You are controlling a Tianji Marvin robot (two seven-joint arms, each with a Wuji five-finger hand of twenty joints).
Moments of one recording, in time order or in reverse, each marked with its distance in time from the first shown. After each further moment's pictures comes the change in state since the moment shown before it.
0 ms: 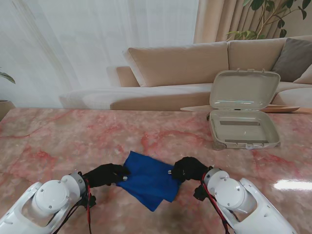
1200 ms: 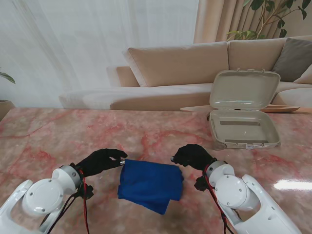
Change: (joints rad) left arm 0.062 -0.010 -0.081 -0.178 0.073 -0.022 0.097; right arm -0.035 -0.004 0.042 -0.135 -0.088 0.039 -0.108; left_hand -0.011 0.010 0.001 0.000 0.013 0.021 -0.035 -0.001 0.039 0.010 -0.022 -0.015 0.024 0.075 -0.015 -0.051 0.000 0.000 0.012 -0.081; right_hand 0.000 0.001 -0.001 0.000 -0.001 -0.002 -0.040 0.000 -0.043 0.008 -0.048 0.000 -0.045 -0.001 -0.042 -0.016 -0.024 -0.020 -0.025 0.000
